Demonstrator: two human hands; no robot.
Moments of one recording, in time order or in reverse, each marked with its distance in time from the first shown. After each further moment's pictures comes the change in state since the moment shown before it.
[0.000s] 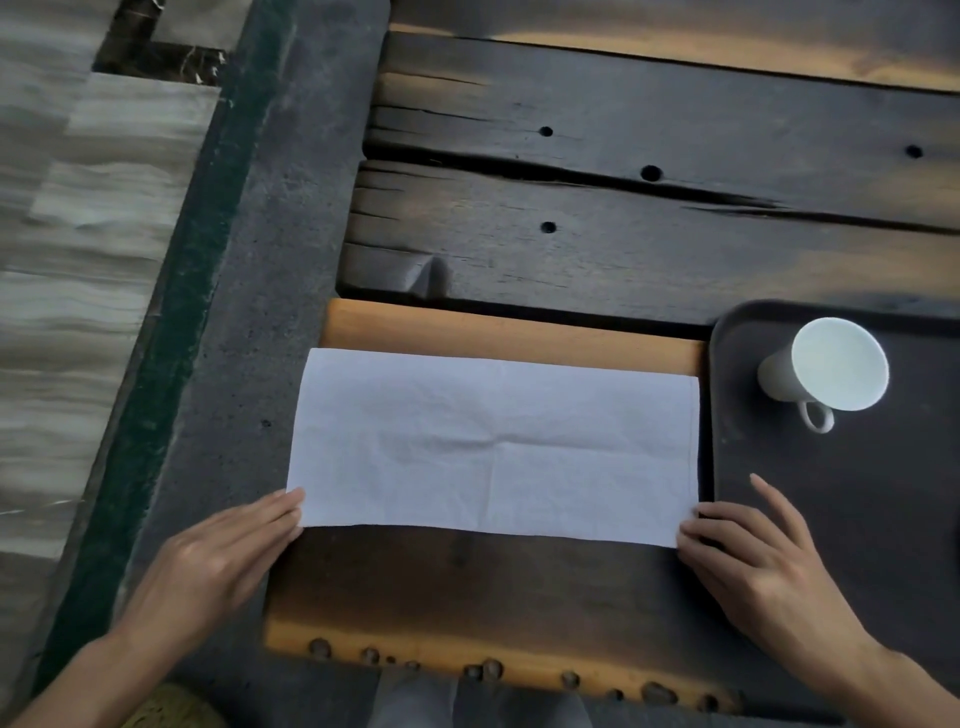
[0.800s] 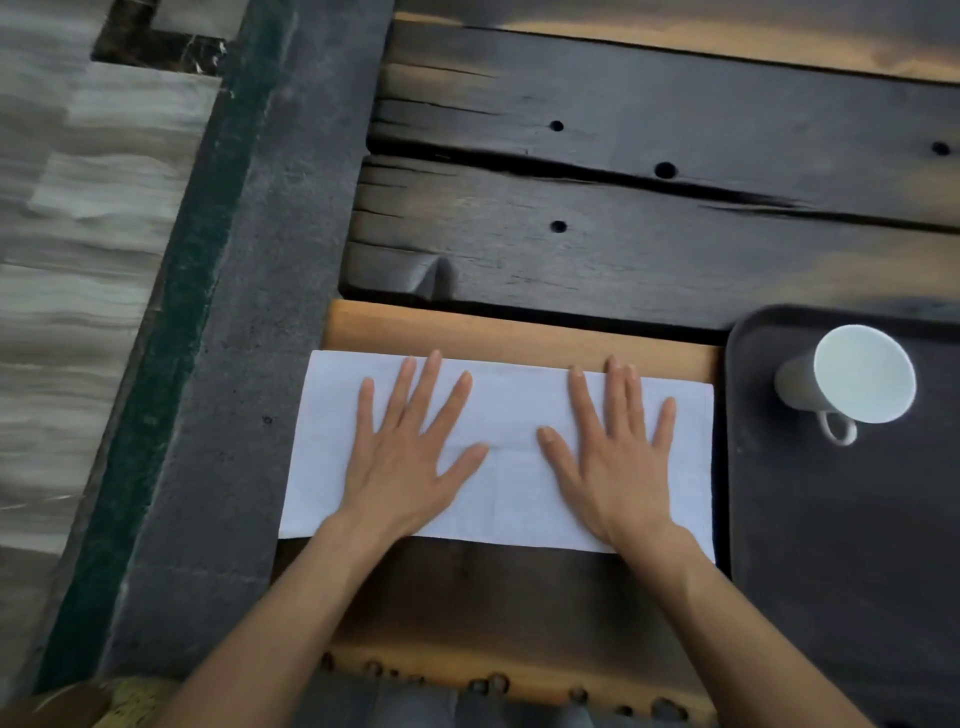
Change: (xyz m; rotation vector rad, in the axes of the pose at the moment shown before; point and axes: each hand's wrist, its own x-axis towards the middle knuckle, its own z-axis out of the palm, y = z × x) left_hand 0.150 0.078 0.075 0.199 -0.214 -0.217; right_hand 0.155 -0.071 0.051 0.064 -0.234 0.564
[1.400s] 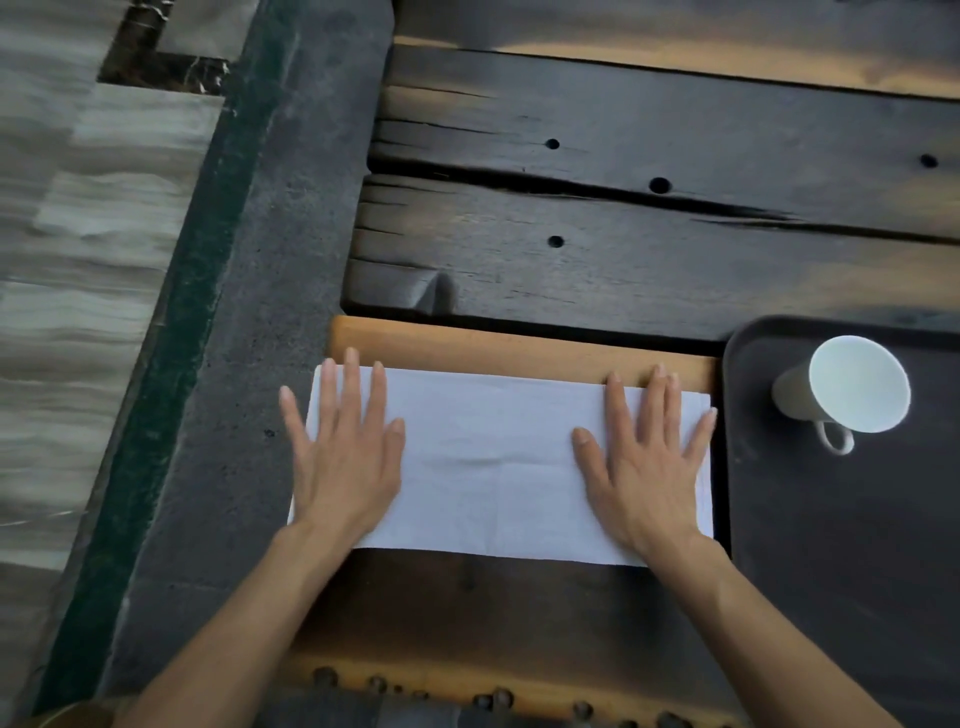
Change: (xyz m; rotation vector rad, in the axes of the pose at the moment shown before) left_hand -0.005 -0.040 -0.011 0.072 0.072 -0.248; right_hand 0.001 0.018 -0.011 0.025 0.031 0.100
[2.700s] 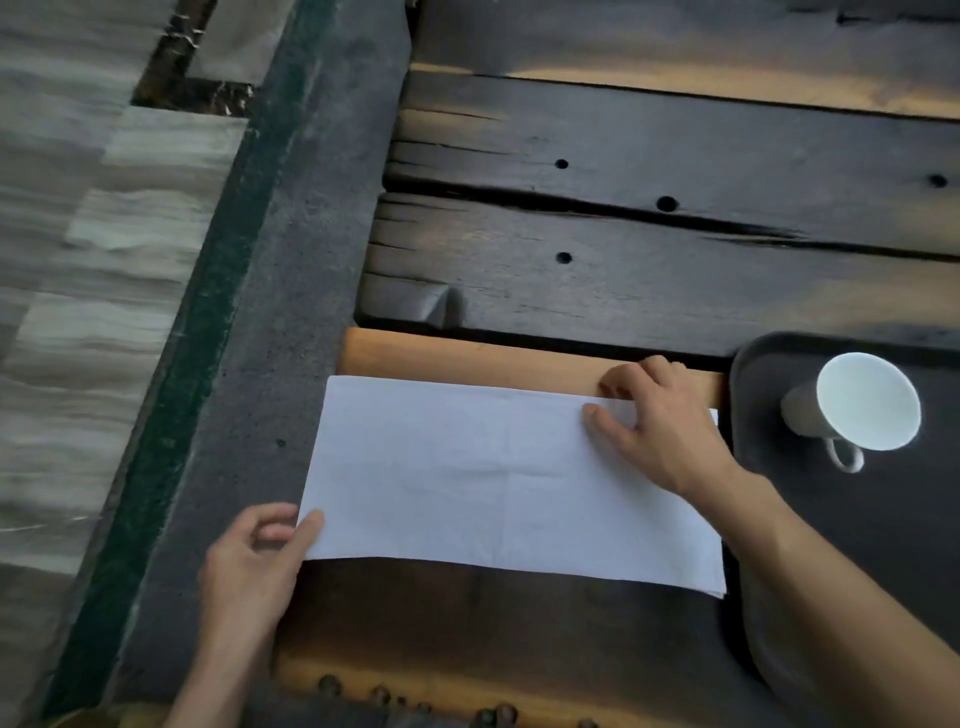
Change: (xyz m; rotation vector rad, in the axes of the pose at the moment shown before) left_hand -0.090 -0.059 -0.002 -0.981 0.026 -0.845; right_hand 0.056 0.008 -0.056 0.230 -0.037 -0.217
